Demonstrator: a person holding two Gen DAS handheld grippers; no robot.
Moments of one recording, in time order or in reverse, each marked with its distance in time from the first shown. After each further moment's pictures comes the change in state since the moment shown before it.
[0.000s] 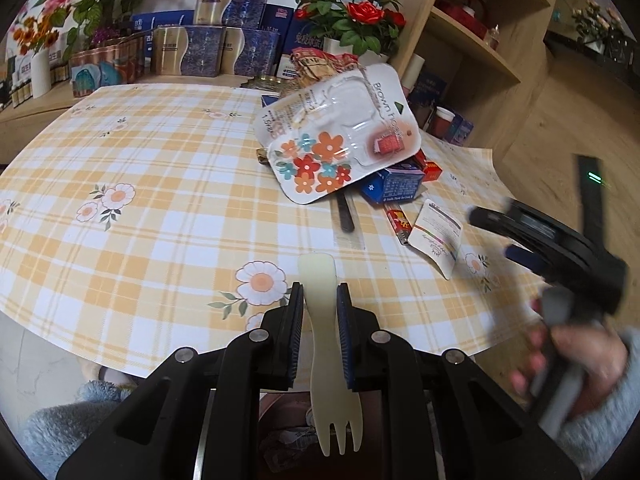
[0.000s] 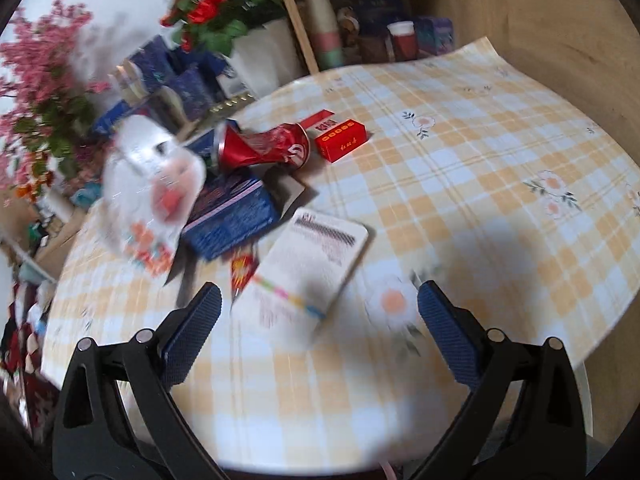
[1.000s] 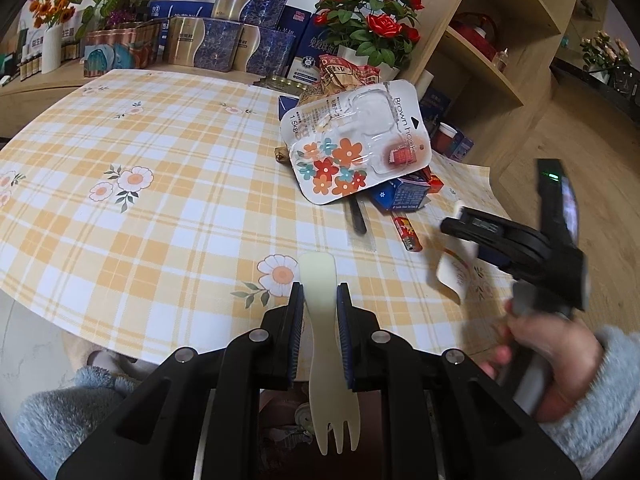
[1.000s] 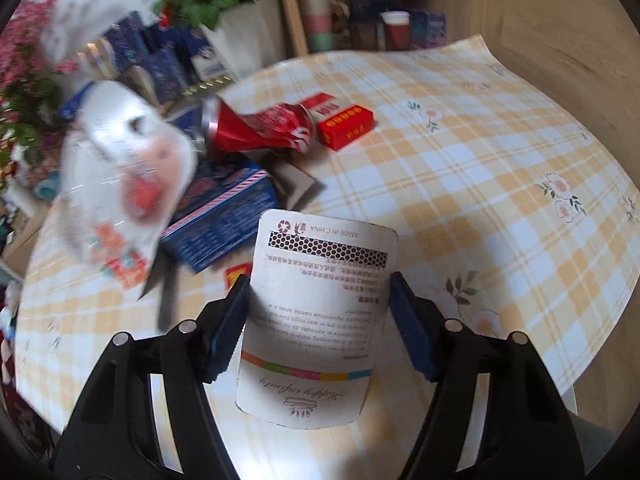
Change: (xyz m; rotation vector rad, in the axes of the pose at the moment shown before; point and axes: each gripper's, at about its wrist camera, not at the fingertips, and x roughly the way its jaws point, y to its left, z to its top) left arm -0.013 0.022 -0.006 -0.070 -0.017 -0.039; right arm 0.001 0.027 -0.014 -0.039 -0.006 -0.060
